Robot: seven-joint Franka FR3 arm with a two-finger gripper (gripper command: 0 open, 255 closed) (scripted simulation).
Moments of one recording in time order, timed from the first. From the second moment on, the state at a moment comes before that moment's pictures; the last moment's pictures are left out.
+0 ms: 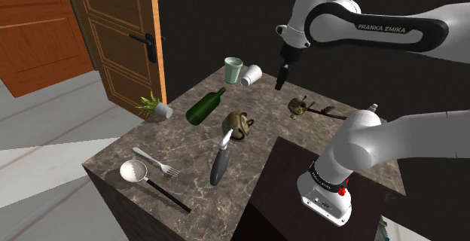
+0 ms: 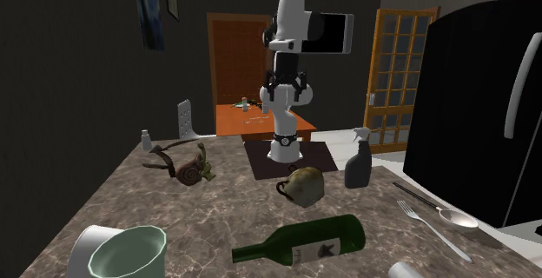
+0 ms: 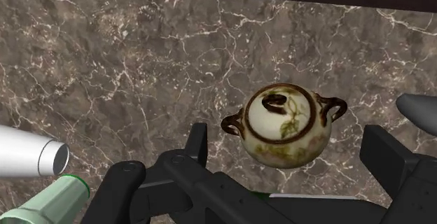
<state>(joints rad) 0.08 -0.82 -0.04 -2.58 -0.10 1.79 -0.31</state>
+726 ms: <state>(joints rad) 0.16 -0.62 -0.14 -2.82 -0.13 2.27 -0.53</state>
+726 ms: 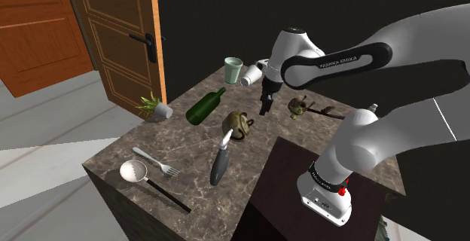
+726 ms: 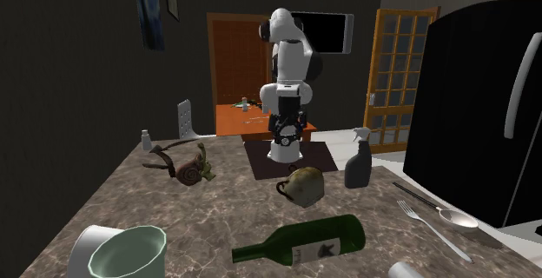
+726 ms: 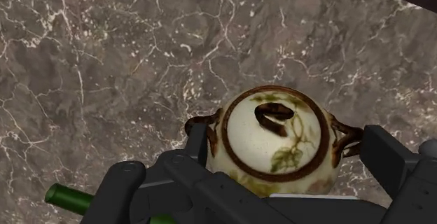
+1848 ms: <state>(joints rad) 0.22 -0.32 -0.19 -2.90 -0.12 2.68 -0.63</state>
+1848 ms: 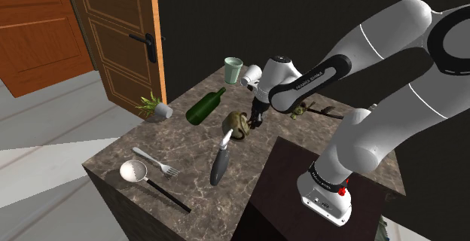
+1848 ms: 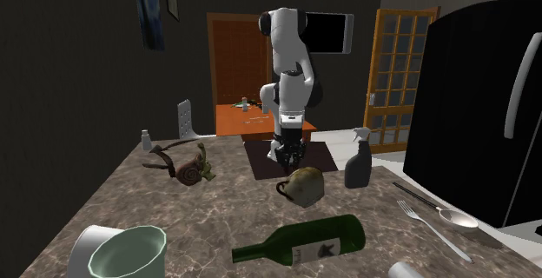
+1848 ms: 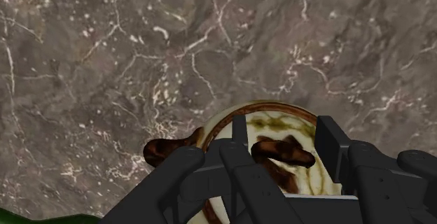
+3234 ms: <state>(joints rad) 0.21 -0.53 -0.17 -2.84 -0.12 2.40 -0.63</state>
